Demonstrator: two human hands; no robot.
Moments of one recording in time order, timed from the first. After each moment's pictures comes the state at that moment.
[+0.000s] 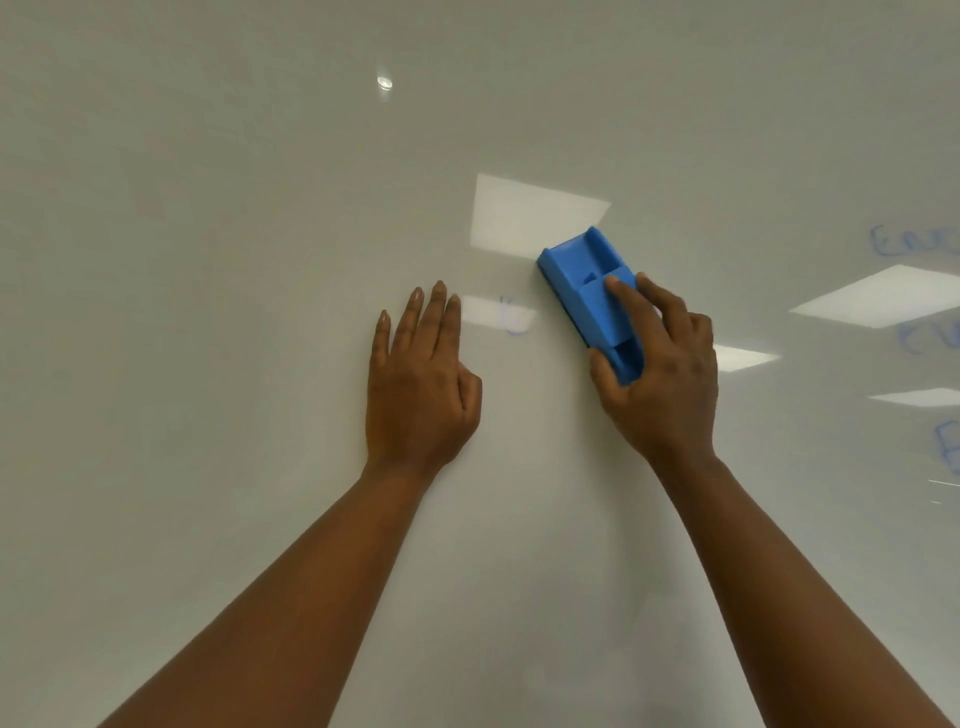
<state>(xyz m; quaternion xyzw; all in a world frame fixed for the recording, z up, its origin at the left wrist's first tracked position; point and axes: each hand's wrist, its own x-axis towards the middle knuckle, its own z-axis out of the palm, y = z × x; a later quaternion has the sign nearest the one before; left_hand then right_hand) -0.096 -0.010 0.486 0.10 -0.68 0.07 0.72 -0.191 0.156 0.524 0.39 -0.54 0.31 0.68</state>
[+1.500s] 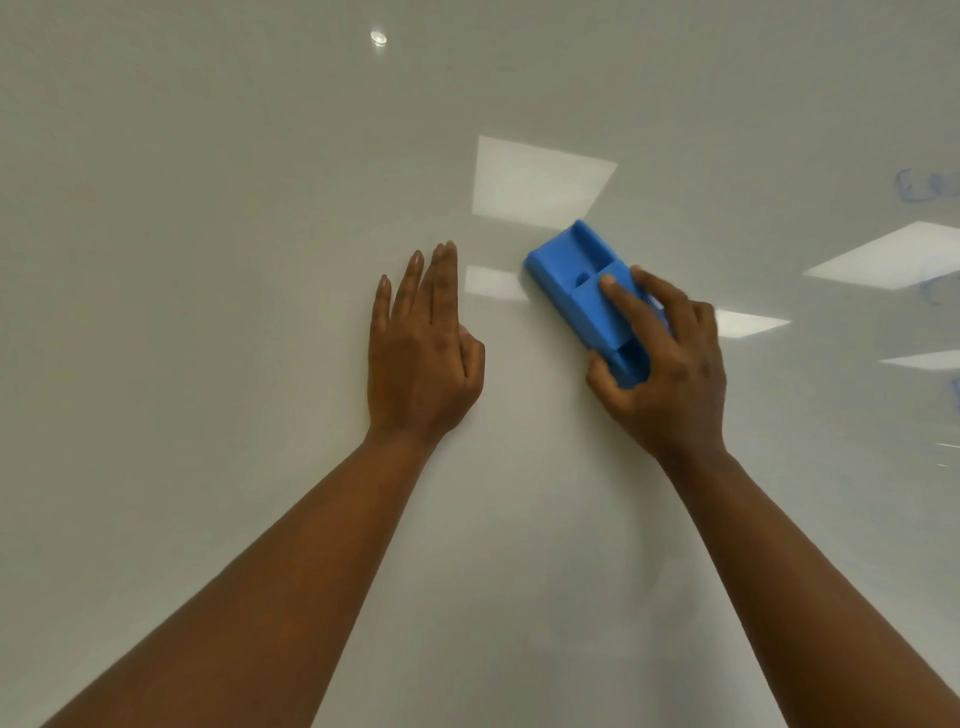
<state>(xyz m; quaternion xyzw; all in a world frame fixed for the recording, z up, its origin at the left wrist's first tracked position) -0.100 -0.013 0.480 0.06 -0.65 0.05 0.76 -0.196 0.159 0.496 0.43 -0.51 0.28 0.69</state>
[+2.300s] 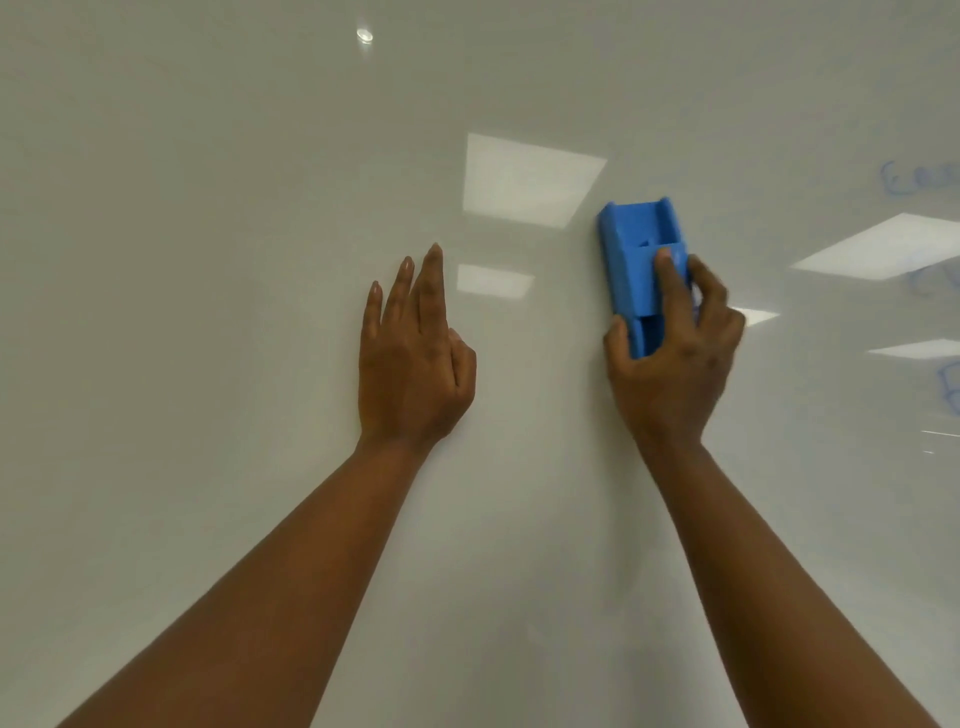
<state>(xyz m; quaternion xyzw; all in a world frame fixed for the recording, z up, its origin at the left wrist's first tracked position) -0.100 -0.015 0.474 0.05 -0.65 0.04 0.76 -0.196 0.148 0.500 0.29 -0.51 0.42 0.69</state>
